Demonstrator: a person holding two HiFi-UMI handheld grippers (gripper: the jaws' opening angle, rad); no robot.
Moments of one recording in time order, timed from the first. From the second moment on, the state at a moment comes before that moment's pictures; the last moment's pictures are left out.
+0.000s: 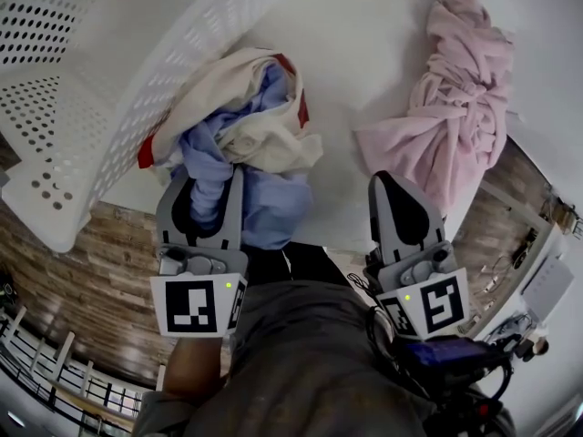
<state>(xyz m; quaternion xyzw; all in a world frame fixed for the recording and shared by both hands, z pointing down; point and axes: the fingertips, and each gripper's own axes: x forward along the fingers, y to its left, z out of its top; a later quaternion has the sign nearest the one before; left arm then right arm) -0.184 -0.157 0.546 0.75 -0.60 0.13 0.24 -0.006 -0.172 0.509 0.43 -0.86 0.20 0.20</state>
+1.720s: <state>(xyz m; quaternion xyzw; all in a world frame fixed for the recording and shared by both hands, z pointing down) -0.127 -0.098 0.336 0.77 -0.62 0.10 0.06 0.051 -0.130 0.330 0.45 -0.89 0.08 -0.02</state>
